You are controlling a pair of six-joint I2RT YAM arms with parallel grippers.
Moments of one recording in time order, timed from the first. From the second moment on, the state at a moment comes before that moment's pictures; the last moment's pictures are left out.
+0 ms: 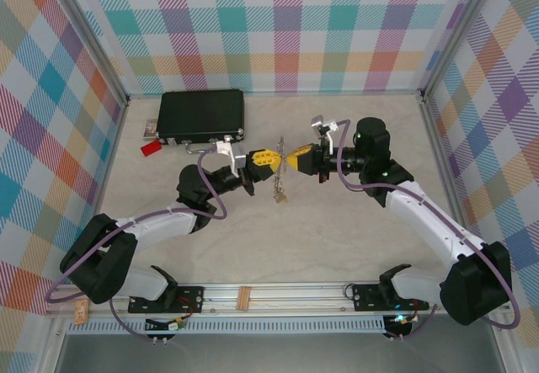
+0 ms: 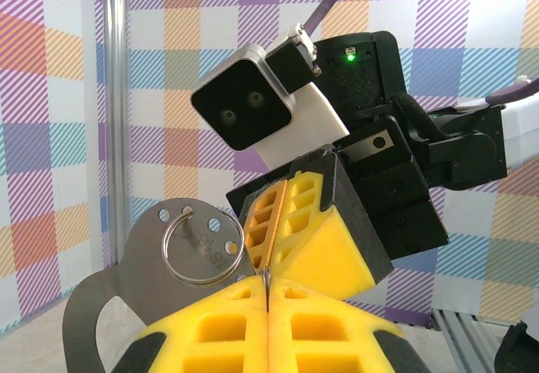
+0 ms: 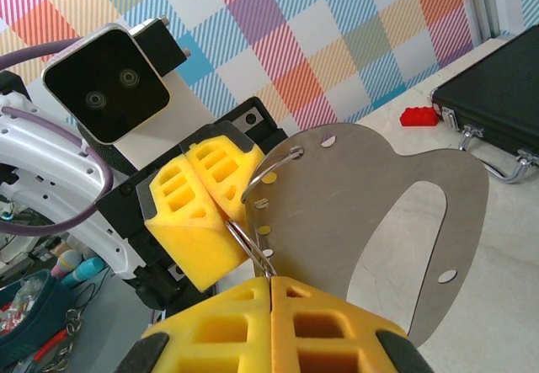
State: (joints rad) left arm -0.62 1.37 0.61 1.18 0.63 -0.28; right arm 0.44 1.21 0.94 0.05 -1.00 0.31
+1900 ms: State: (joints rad) left arm -0.67 1.38 0.62 1.19 0.59 -0.30; right arm 0.43 1.17 0.85 0.23 -0.96 0.29
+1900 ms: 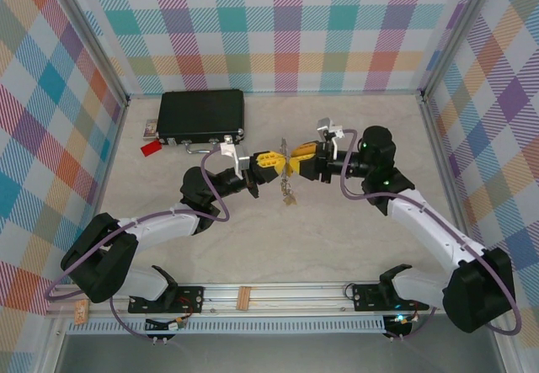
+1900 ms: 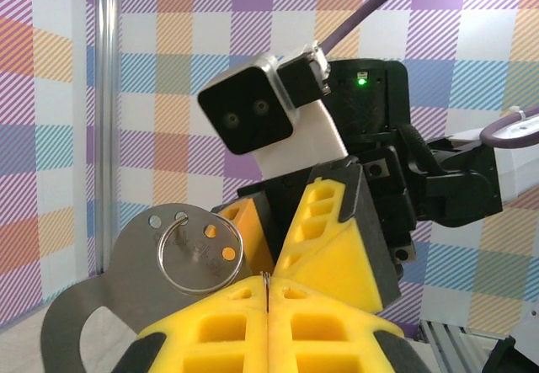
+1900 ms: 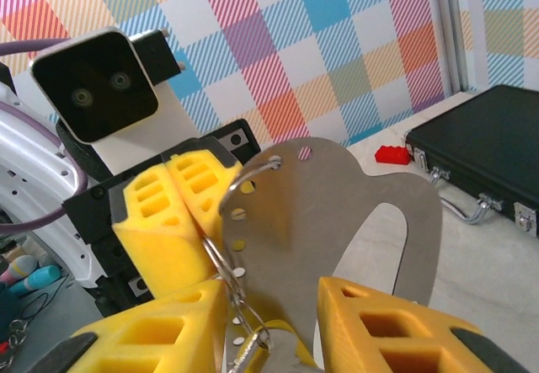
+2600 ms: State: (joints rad) left arm -0.67 1.38 0.62 1.19 0.58 -0.32; right arm 0.45 1.20 0.87 0.24 -1.03 0.28
